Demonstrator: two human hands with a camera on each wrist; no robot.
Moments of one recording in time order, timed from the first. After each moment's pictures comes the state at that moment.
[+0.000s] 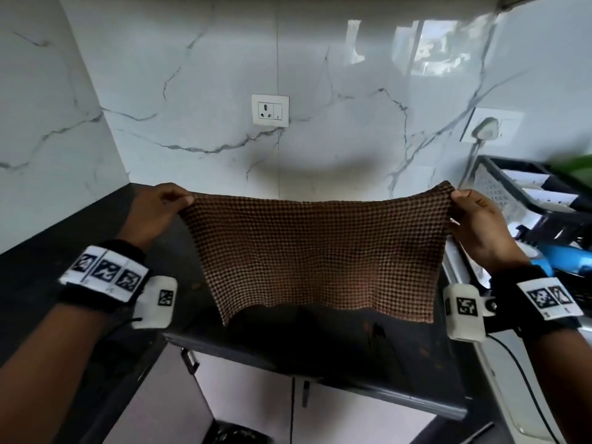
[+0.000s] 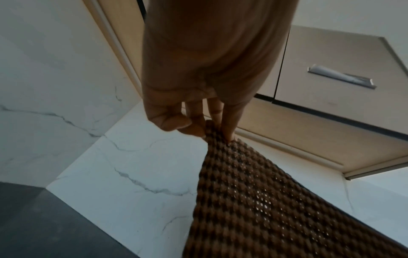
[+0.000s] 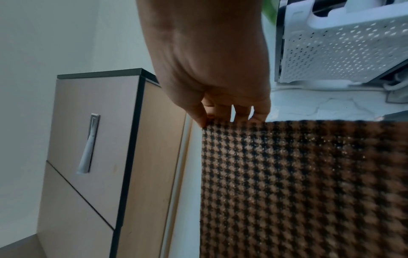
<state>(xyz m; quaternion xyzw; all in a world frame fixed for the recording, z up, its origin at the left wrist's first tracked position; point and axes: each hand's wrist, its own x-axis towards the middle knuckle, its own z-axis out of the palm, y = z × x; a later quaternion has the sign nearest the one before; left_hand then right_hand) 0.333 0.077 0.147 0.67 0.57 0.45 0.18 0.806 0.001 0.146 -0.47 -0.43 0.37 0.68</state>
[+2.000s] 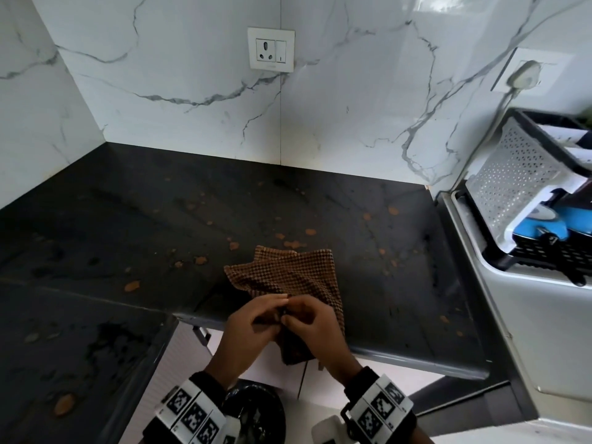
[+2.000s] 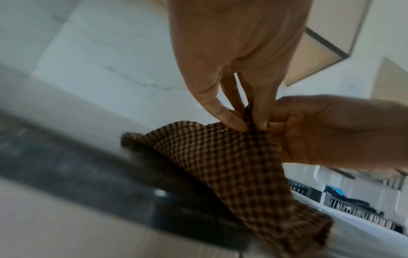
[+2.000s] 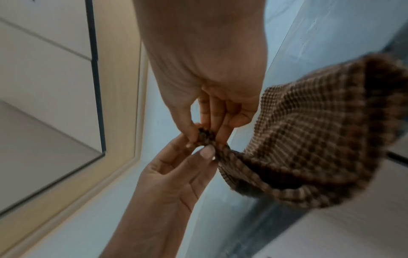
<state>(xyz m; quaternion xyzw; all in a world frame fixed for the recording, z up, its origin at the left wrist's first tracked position) 0.390 -0.028 -0.046 0.69 0.40 0.40 0.44 0.547 -0.052 -0.032 -0.55 -0.54 0.45 0.45</state>
